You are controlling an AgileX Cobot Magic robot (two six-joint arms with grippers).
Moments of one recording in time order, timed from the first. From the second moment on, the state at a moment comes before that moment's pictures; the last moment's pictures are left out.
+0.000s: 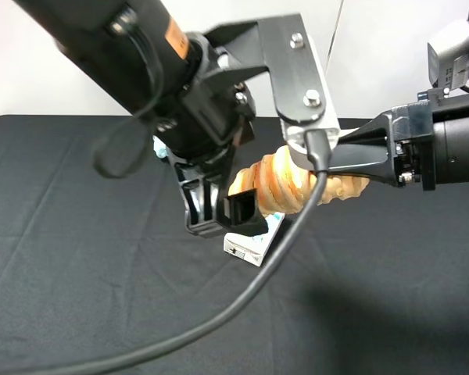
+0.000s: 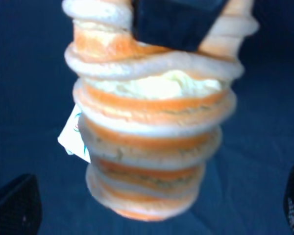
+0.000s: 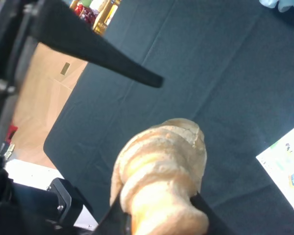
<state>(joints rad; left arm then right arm) -0.97 1.50 -1.21 -0.12 0.69 0.64 0.24 1.02 -0.58 1.27 0.81 -0.89</state>
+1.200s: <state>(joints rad) -0.87 1.12 -1.03 0.16 1.09 0.08 0.24 1.02 -0.58 1.26 0.80 -0.84</state>
